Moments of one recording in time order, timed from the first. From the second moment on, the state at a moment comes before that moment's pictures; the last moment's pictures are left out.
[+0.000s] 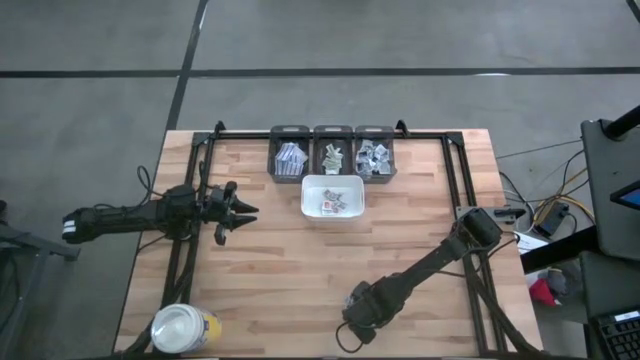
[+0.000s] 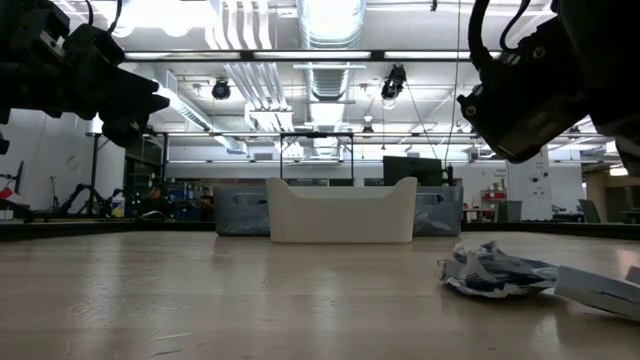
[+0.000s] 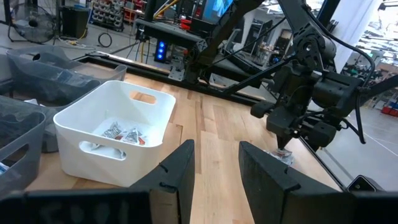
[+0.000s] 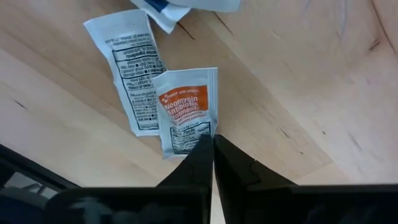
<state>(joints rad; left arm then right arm) 0.15 0.24 0.04 0.09 0.19 -0.27 0.60 2.13 1.46 -0.86 -0.27 1.42</state>
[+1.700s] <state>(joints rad) 0.15 0.24 0.04 0.09 0.18 -0.26 0.15 1.93 1.50 -0.70 0.08 0.43</state>
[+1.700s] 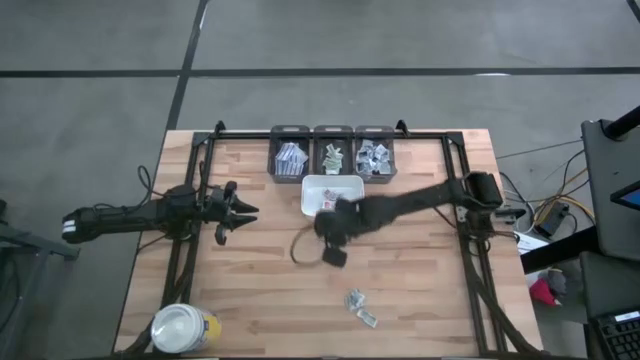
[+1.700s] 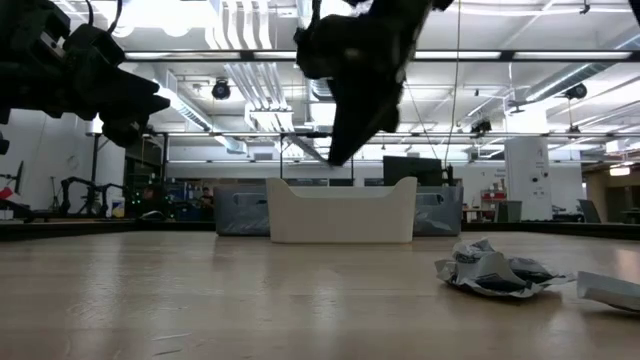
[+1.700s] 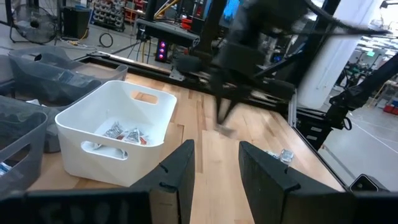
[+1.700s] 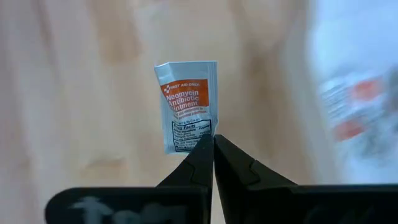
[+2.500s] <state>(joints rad) 0.15 0.24 0.04 0.09 0.18 -0.26 -0.21 1.93 1.67 -1.03 0.13 -0.05</state>
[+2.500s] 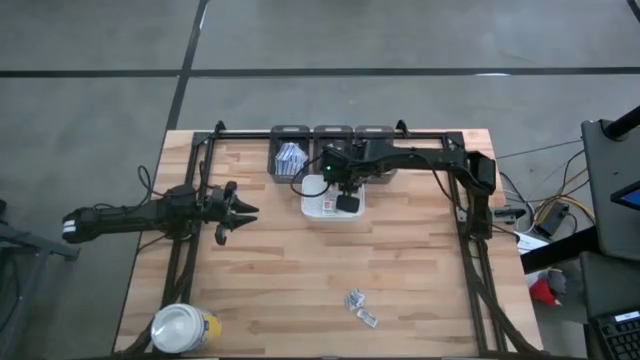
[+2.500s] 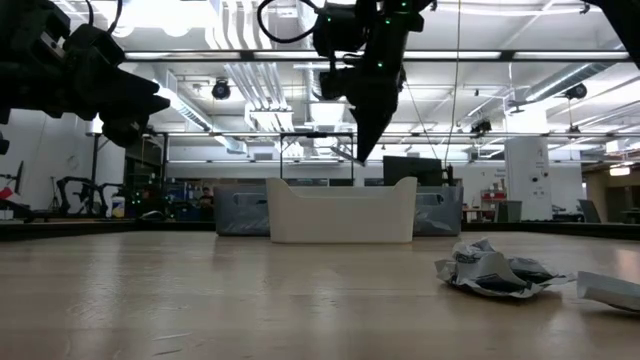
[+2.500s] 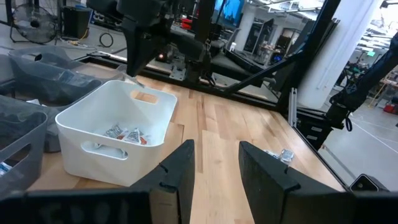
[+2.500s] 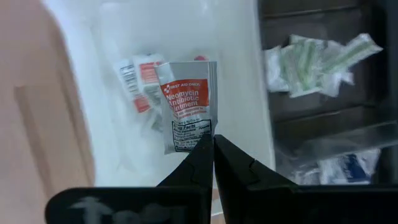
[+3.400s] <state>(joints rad) 0.15 0.25 0.04 0.09 0.13 -0.26 -0.23 2.10 1.66 -1.02 0.08 -0.24</state>
